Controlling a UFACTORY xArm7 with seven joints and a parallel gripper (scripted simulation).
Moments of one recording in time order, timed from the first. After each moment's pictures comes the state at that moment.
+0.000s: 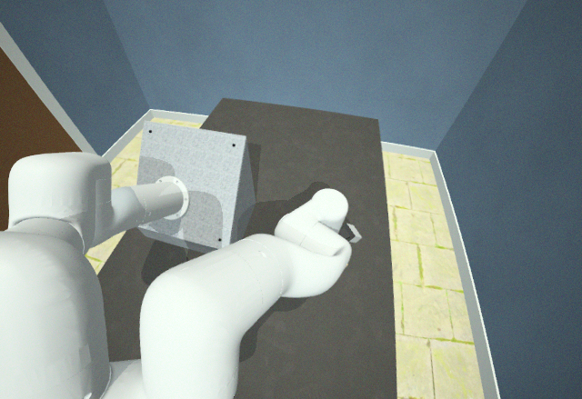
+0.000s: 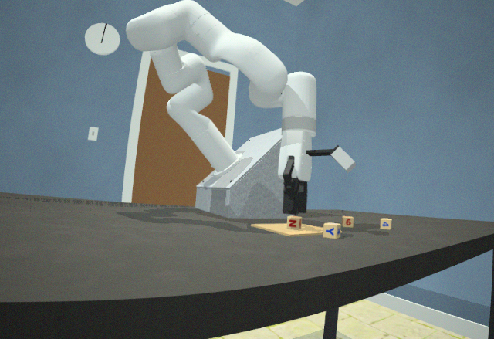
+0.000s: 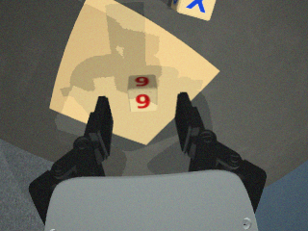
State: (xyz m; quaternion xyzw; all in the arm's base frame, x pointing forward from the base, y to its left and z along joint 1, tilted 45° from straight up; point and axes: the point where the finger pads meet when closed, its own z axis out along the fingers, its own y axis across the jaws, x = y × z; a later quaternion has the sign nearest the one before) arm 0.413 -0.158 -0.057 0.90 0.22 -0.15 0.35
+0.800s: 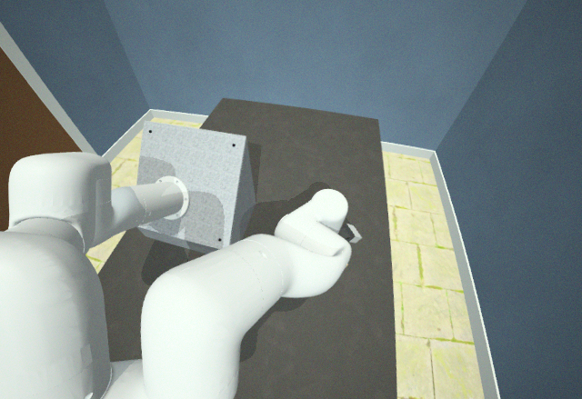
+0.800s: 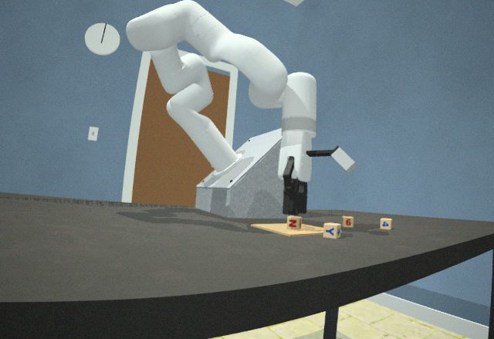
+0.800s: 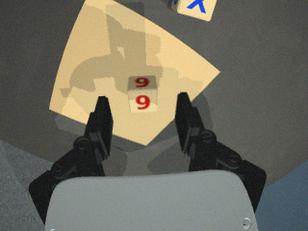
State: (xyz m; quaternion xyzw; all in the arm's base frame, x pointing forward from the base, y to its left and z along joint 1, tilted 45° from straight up) arm 0.413 -0.159 -0.058 0.90 0.22 -0.15 0.35
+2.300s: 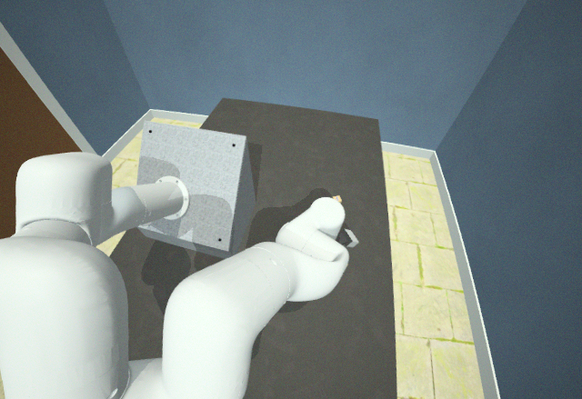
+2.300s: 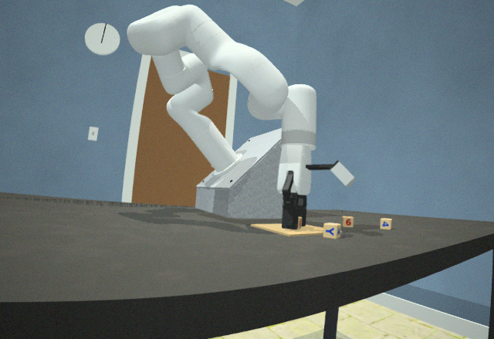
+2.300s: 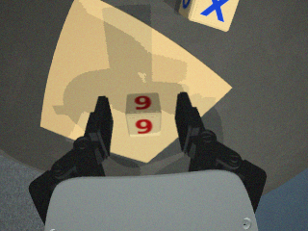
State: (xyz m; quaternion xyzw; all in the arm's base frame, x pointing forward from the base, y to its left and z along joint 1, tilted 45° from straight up) arm 0.410 -0.179 -0.078 0.90 0.22 -0.15 0.35
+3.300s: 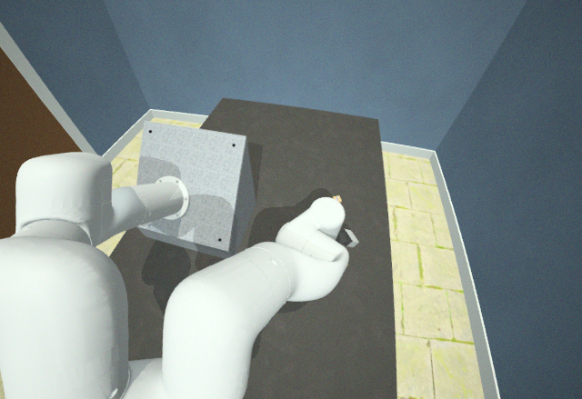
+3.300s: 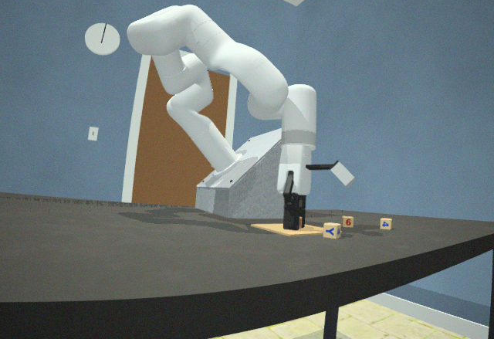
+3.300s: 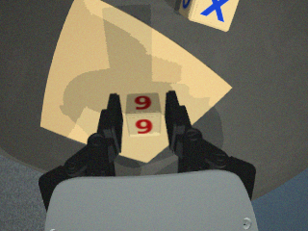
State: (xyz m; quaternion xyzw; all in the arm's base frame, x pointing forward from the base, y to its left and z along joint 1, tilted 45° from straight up) arm 0.410 -0.179 -0.078 0.90 0.22 -0.15 0.35
